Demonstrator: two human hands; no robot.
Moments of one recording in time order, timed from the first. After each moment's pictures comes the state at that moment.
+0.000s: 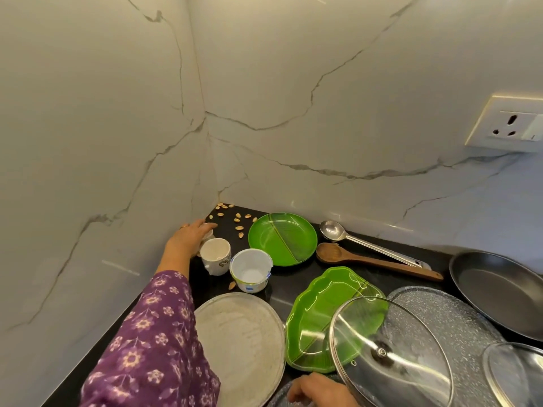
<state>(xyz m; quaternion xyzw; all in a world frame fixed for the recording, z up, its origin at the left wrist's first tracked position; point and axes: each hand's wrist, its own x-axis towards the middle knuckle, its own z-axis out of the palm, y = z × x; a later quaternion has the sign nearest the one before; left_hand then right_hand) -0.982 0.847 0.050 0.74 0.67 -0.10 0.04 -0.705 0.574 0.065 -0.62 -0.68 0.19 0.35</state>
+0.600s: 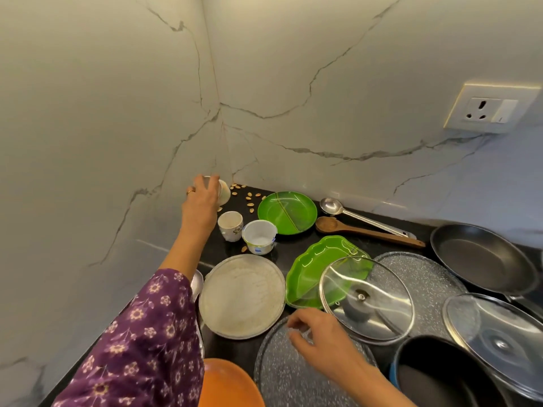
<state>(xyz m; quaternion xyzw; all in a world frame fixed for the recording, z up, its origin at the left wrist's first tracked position) -0.933 0.722 0.142 0.68 0.70 0.19 -0.09 -0.675 0.531 0.056 -0.53 -0.77 0.28 0.22</state>
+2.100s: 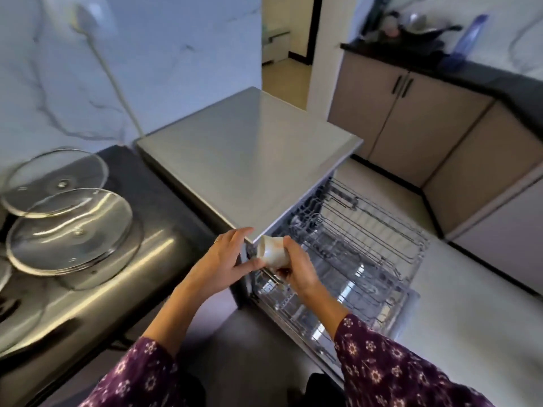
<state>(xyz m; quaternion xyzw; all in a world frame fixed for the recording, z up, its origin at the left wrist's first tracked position) -0.186 0.151 0.084 0.96 0.03 0.02 0.29 -0.106 -0.013 0.032 -0.63 0.06 0.33 0.70</state>
